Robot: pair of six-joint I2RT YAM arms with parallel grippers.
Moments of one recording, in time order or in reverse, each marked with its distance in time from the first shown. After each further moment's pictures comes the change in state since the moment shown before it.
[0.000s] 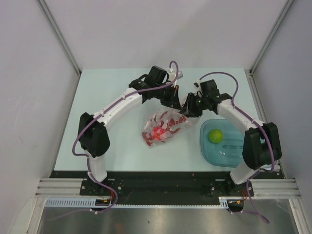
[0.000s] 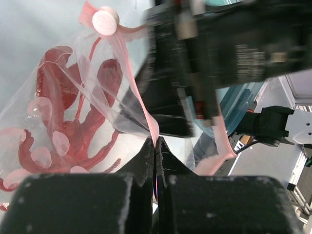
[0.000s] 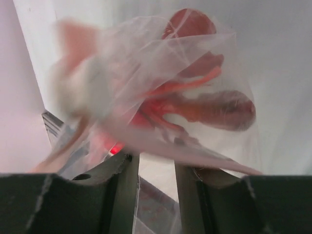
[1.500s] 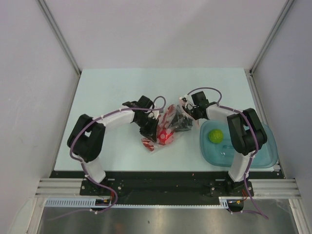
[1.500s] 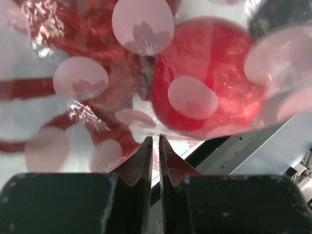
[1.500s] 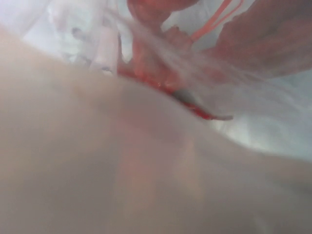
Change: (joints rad) left arm 0.080 -0.147 -0.594 -0.061 -0.065 0.103; right arm 0.037 0.242 -0.120 0.228 -0.347 0.047
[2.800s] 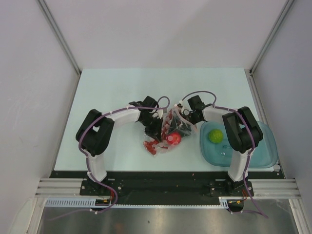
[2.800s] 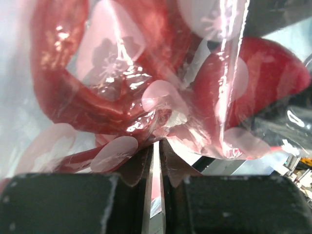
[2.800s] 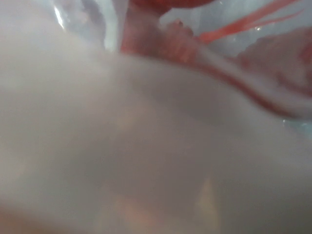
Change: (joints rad) left arm -0.018 0.149 0.048 0.085 0.046 -0.063; right arm 0.043 0.053 -0.006 -0.082 -0.050 -0.152
